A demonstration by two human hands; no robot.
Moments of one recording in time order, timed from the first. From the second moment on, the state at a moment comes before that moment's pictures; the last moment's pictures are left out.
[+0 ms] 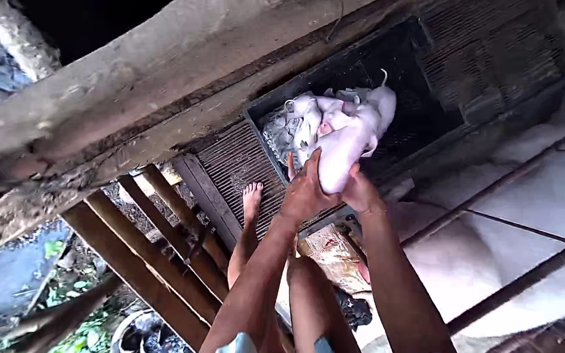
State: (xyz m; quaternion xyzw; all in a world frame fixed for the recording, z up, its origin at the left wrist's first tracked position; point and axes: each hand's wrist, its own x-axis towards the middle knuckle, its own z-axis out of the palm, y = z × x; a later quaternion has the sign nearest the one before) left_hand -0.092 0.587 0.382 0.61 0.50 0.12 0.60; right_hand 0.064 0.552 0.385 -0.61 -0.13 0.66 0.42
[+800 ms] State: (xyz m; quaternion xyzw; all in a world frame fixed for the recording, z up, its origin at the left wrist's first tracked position) left_hand -0.127 0.690 0.195 0.57 0.45 0.20 0.66; right_hand 0.012 0.641 0.196 -0.55 -0.04 0.59 0.59
